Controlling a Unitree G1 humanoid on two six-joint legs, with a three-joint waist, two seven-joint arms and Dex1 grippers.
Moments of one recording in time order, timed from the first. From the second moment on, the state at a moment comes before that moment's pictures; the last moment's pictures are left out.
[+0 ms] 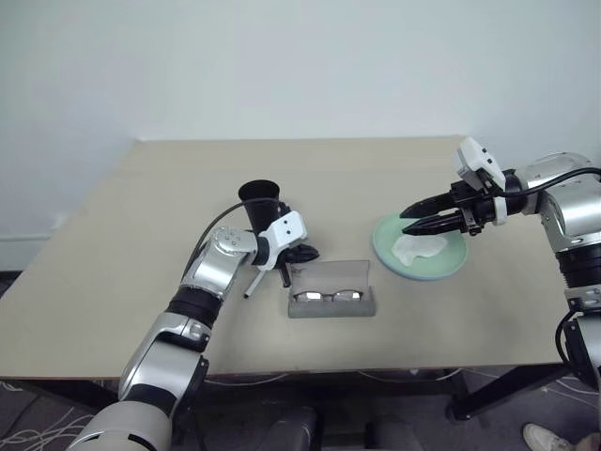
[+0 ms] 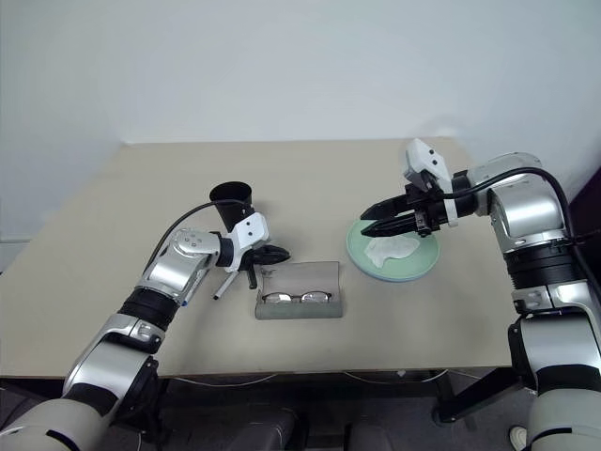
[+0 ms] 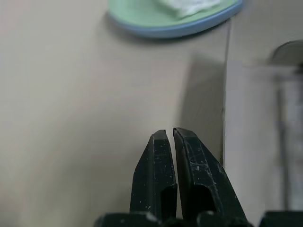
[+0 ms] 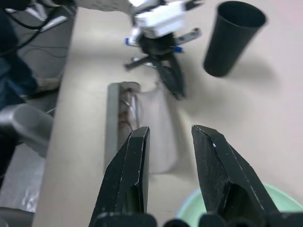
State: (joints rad) left arm -0.72 0.40 -0.27 0.54 0.03 0.12 -1.08; right arm -0.93 -0.78 0.20 0.38 0.29 0.39 1.57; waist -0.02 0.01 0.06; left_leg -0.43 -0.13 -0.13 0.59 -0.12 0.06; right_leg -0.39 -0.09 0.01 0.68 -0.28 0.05
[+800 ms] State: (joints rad) left arm -0.49 0.56 -0.27 -0.04 -0.02 0.42 -1.08; right arm -0.90 -0.77 0.17 0.37 0.29 0.39 1.55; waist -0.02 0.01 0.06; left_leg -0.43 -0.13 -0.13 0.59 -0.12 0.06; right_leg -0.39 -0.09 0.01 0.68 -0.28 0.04
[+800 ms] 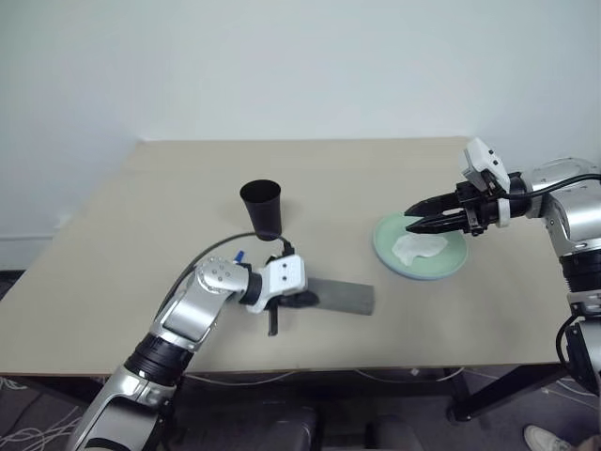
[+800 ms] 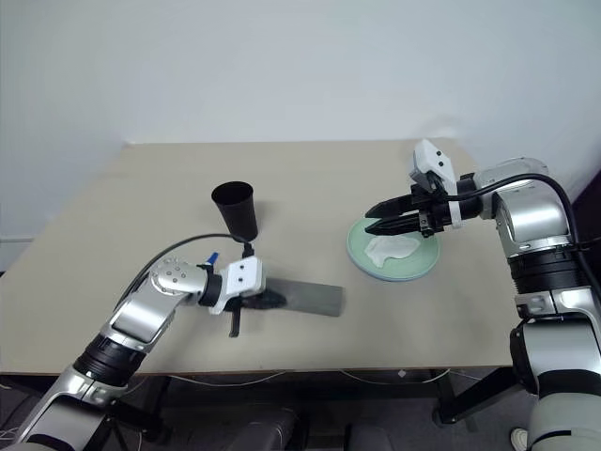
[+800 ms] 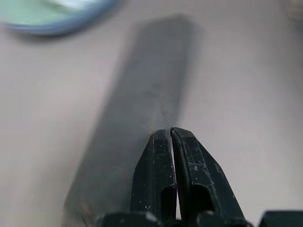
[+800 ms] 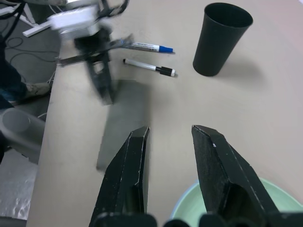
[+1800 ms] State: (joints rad) left arm -0.46 0.46 -0.11 0.11 -0.01 0.82 -0.56; right arm -0.93 -0.74 0.18 0.38 0.29 0.42 1.55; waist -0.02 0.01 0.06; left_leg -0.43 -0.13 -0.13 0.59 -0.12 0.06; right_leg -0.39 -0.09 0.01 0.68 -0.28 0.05
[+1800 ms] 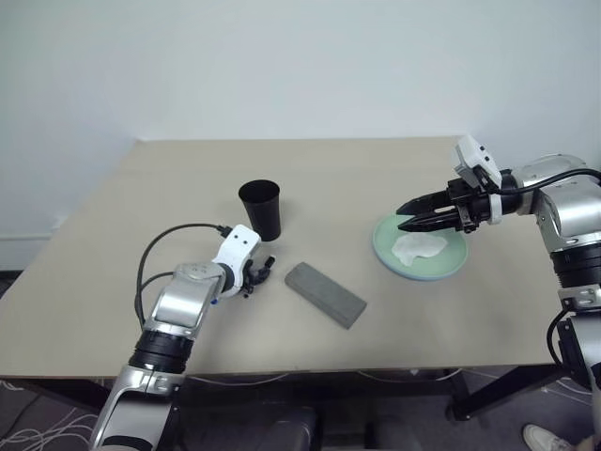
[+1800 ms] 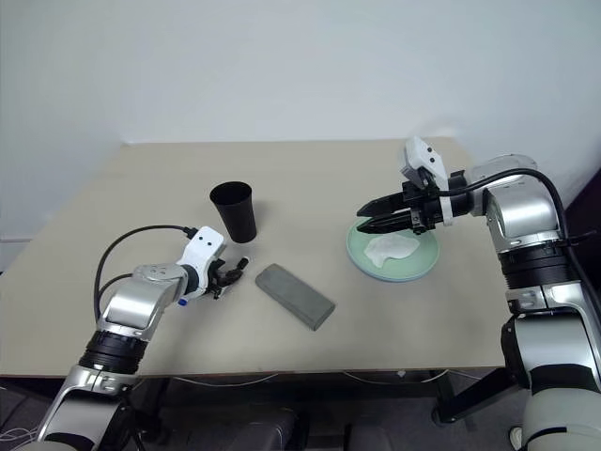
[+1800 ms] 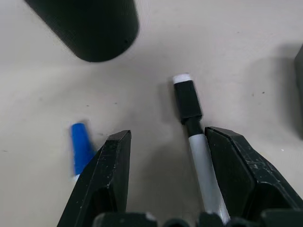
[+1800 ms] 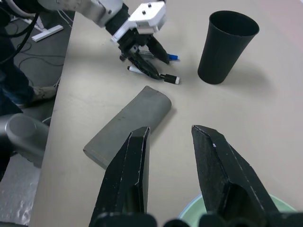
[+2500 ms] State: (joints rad) left arm -0.56 0.40 -0.18 0.28 0.02 0.70 -0.55; right arm -0.93 -0.72 0.18 0.36 0.29 0.42 1.55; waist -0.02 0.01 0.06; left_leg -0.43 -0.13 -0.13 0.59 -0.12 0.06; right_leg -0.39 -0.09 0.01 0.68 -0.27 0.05
